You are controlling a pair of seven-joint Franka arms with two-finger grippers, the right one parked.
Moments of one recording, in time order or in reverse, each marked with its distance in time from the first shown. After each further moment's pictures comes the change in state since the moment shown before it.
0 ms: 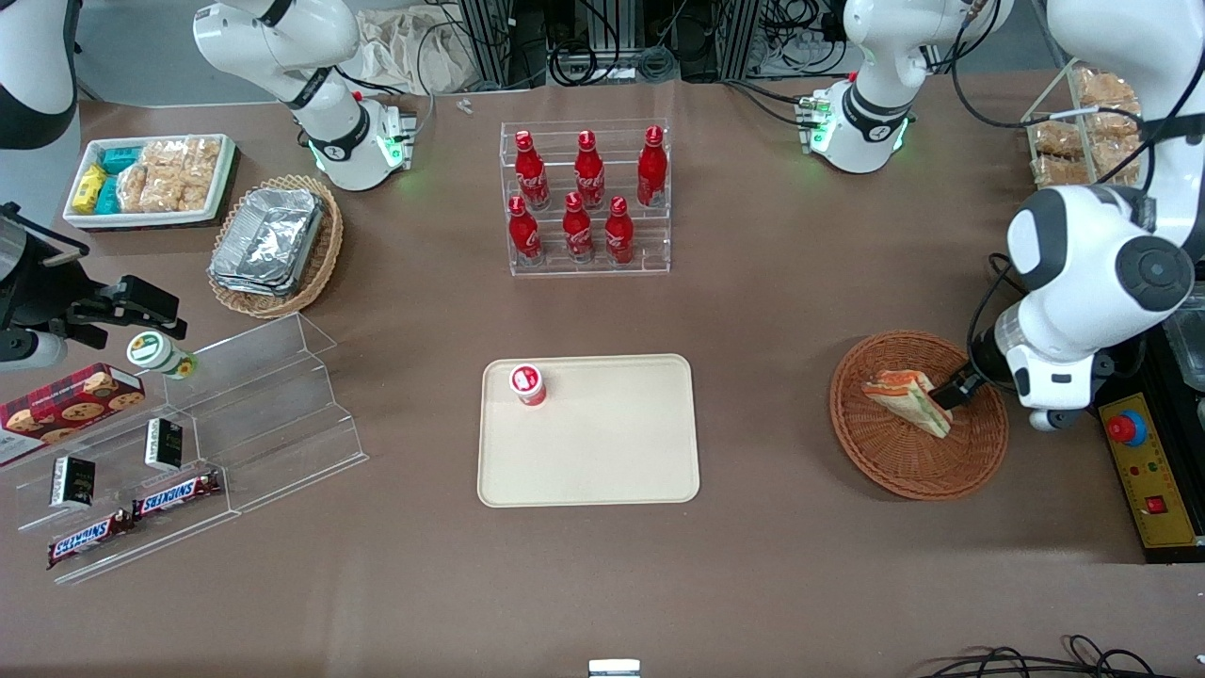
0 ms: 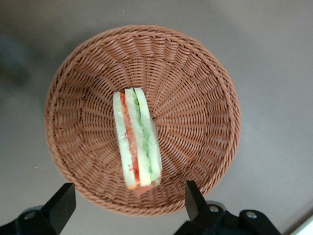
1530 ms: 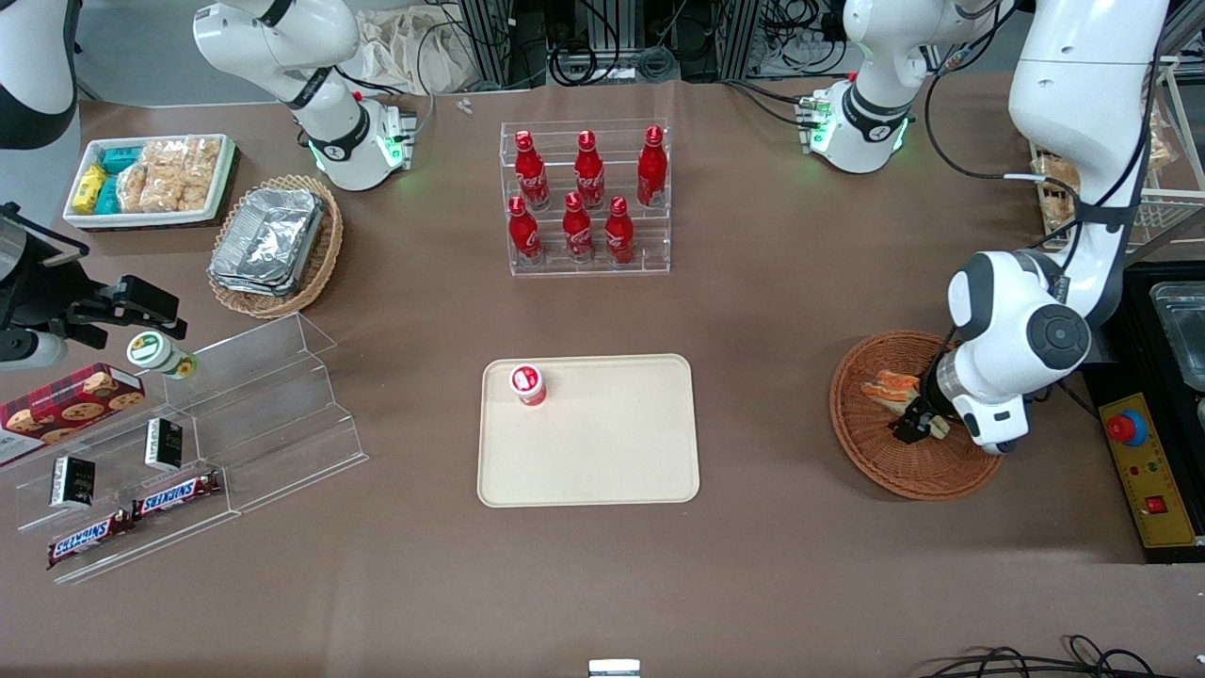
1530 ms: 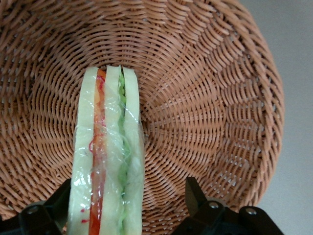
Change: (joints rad) arm -0.028 0.198 -0.001 -0.015 0.000 0.192 -0.258
